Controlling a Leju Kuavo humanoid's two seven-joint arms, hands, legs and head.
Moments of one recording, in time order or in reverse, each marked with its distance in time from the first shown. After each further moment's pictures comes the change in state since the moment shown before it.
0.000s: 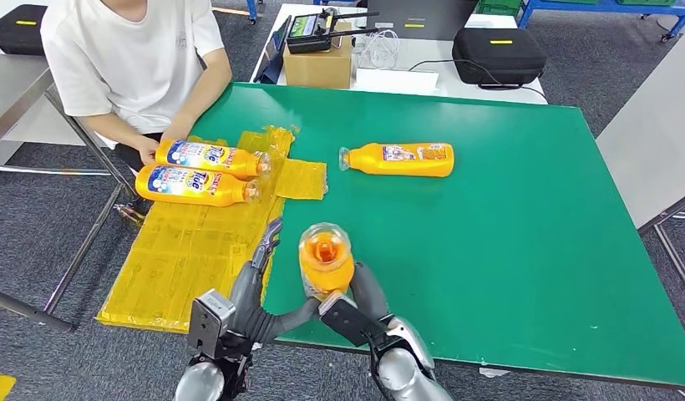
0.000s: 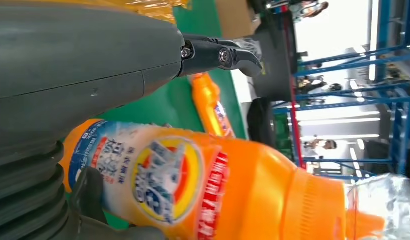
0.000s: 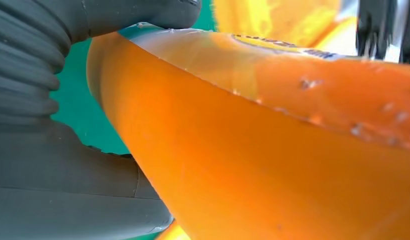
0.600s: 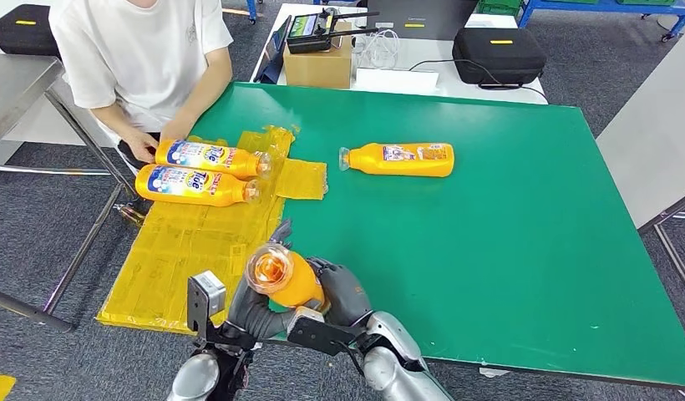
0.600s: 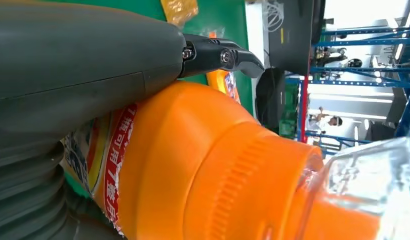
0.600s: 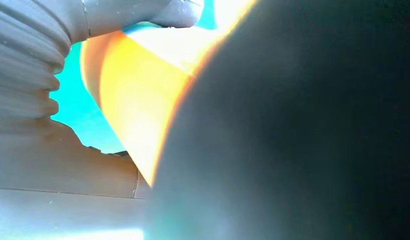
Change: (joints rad) left arm -0.030 -0.005 0.023 0.036 0.189 -0.144 0.072; right arm -0.080 -0.003 0.140 0.098 0.133 -0.049 0.021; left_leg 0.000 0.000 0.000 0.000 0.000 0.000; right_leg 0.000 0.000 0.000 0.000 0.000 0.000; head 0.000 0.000
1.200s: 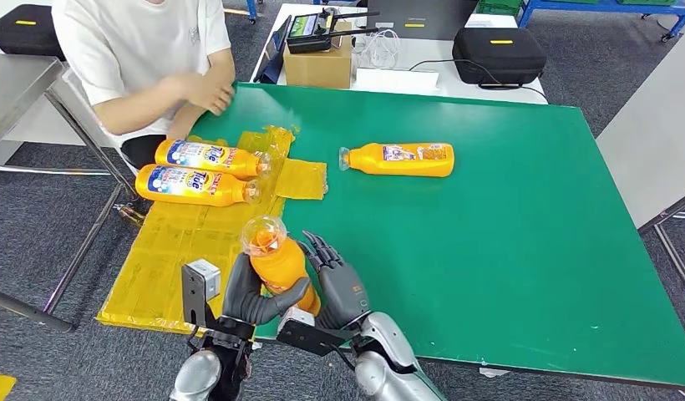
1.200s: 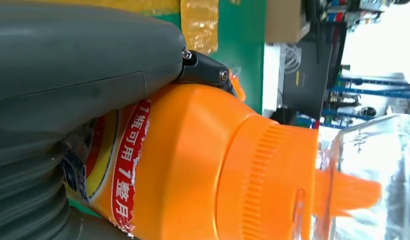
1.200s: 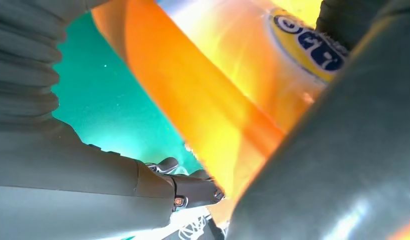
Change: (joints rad) left arm -0.012 -0.023 0.017 0.010 -0.007 0.187 0.045; right arm -0.008 0.023 0.024 0.037 0.037 -0.181 0.042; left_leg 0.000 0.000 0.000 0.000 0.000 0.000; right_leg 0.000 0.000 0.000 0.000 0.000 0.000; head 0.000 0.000
